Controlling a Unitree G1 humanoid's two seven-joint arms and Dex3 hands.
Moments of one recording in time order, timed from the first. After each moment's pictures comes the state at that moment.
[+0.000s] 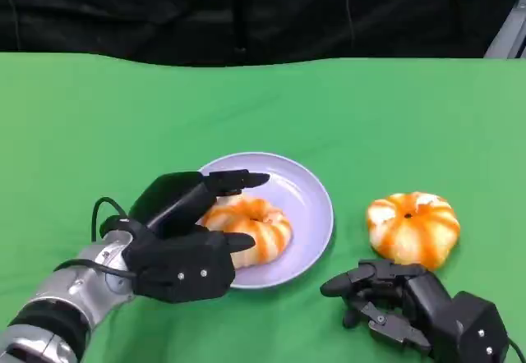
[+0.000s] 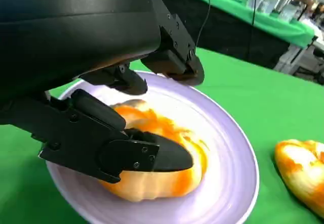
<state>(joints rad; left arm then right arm) -0.66 0.19 -0.41 1.15 0.58 -0.72 0.21 -0.18 0.02 0.11 0.87 -0.08 -0.73 0.17</state>
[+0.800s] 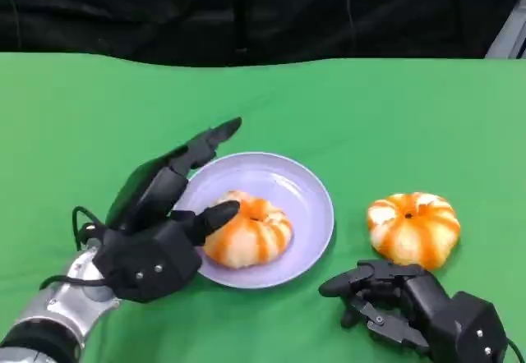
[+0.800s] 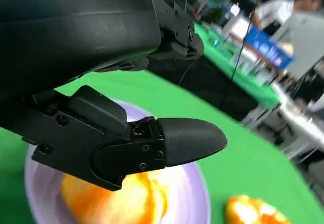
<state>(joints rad) -0.58 0.18 -0.25 1.11 0.38 -0.90 0.22 -0.18 0.02 0.11 0.88 -0.08 -0.73 0.17</state>
